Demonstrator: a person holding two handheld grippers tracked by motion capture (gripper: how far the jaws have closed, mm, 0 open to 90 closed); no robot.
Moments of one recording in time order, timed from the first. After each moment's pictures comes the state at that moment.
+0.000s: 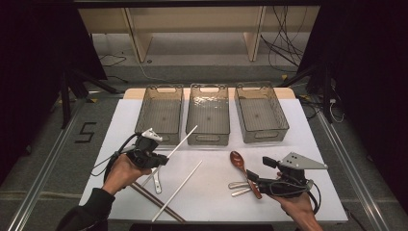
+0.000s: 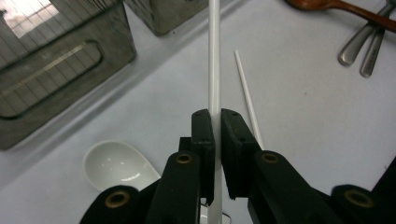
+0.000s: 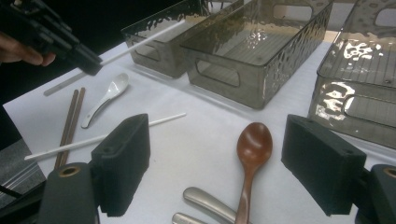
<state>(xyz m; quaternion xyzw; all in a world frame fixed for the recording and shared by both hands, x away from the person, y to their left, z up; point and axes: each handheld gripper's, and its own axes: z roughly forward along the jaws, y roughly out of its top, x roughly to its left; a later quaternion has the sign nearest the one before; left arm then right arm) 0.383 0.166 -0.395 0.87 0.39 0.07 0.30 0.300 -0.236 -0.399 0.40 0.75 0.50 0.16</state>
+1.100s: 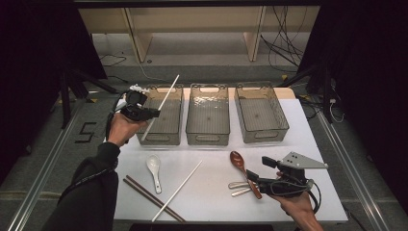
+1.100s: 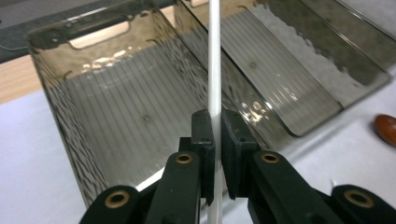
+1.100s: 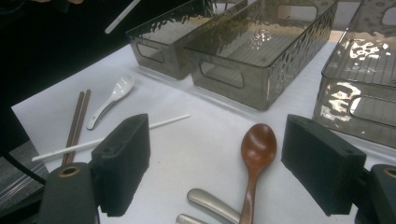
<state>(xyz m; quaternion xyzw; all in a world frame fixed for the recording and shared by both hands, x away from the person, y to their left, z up) 0.491 0.197 -0.351 0.80 0.46 0.16 0.36 0.301 -0.237 -0.399 0.40 0.75 0.51 0.15</state>
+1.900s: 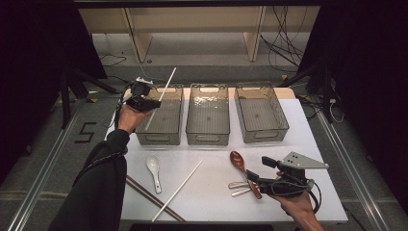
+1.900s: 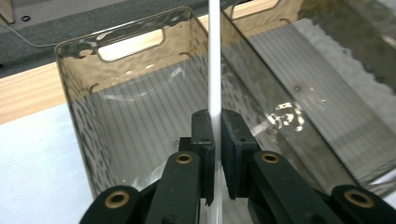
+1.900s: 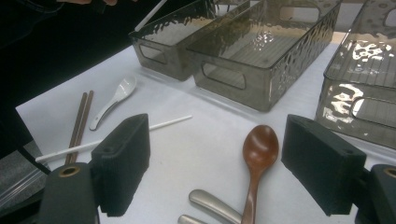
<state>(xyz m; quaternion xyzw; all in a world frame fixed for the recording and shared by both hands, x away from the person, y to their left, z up) 0.540 0.197 -0.369 0.78 0.49 0.19 0.35 0.300 -0.237 -0.399 0.39 0.75 0.51 0.15</state>
